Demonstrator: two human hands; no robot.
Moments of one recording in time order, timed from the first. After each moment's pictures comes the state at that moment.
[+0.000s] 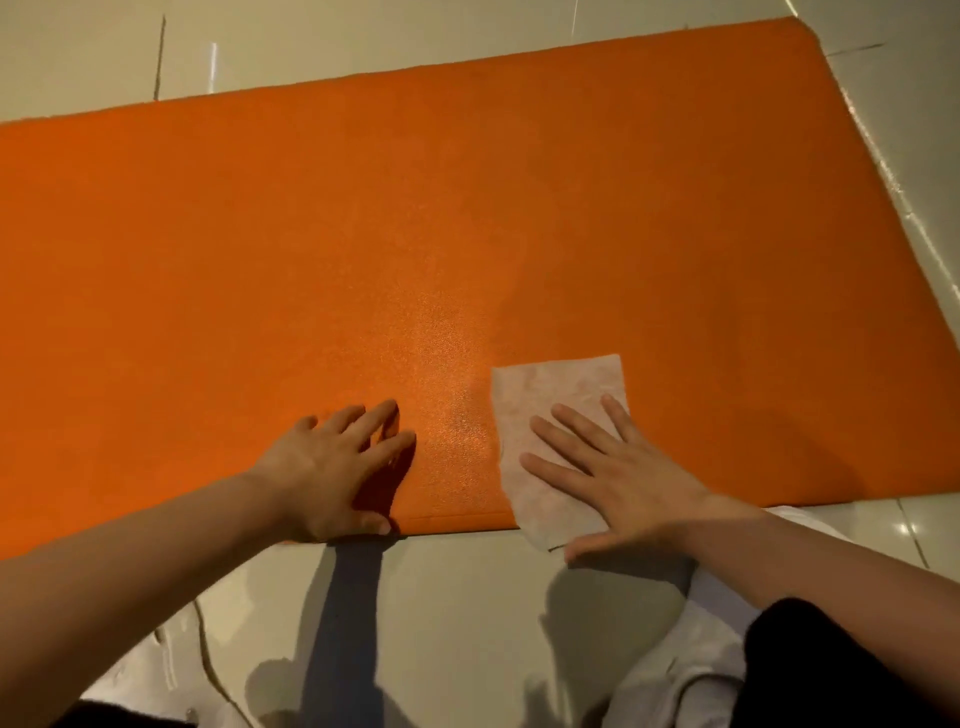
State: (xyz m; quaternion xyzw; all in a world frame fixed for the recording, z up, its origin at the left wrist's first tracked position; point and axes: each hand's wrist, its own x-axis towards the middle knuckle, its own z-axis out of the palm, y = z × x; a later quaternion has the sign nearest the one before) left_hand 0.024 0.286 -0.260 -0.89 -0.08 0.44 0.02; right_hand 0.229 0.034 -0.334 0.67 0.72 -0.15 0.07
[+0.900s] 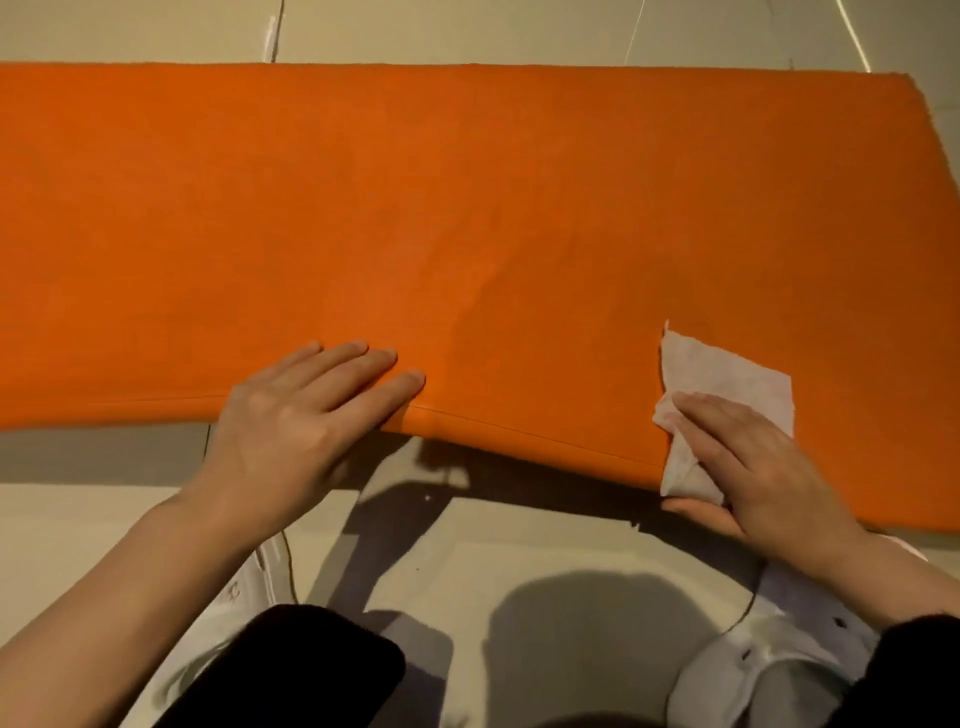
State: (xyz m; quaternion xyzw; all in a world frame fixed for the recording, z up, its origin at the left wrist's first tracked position) left_hand -0.072 0.314 -0.190 -0.99 -0.10 -0.11 -0.01; right_hand 0.218 0.029 -0.268 0.73 0.67 -0.04 -0.10
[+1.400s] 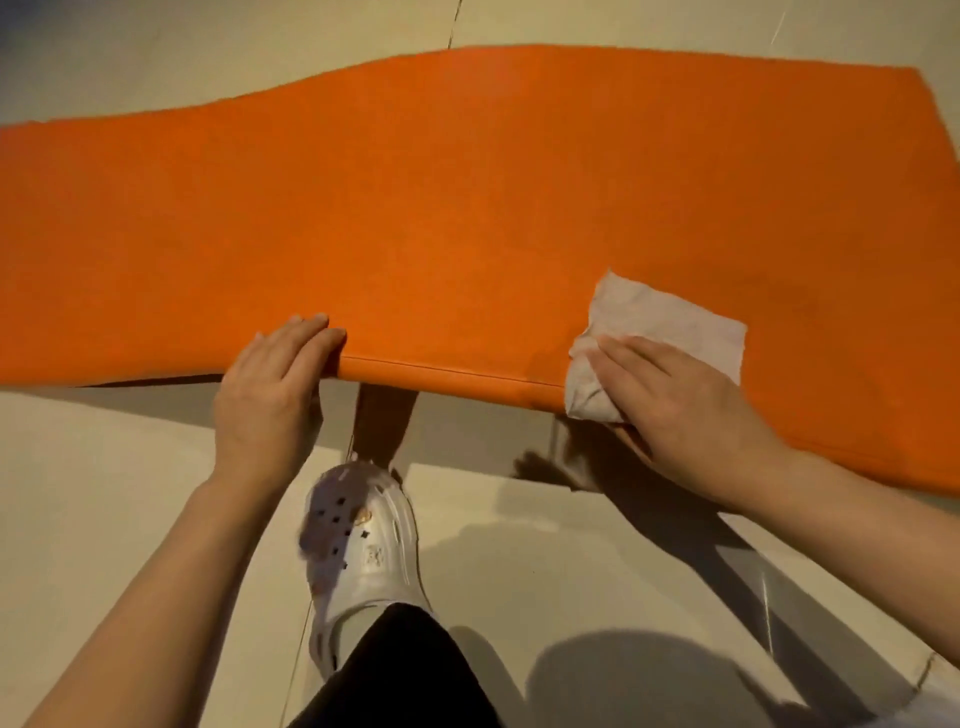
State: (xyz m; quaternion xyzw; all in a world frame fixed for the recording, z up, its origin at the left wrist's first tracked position) left_hand -0.193 0.384 -0.198 -0.92 -0.35 -0.15 0.07; right_hand 0.118 0.196 -0.227 0.67 0.73 0.03 -0.11
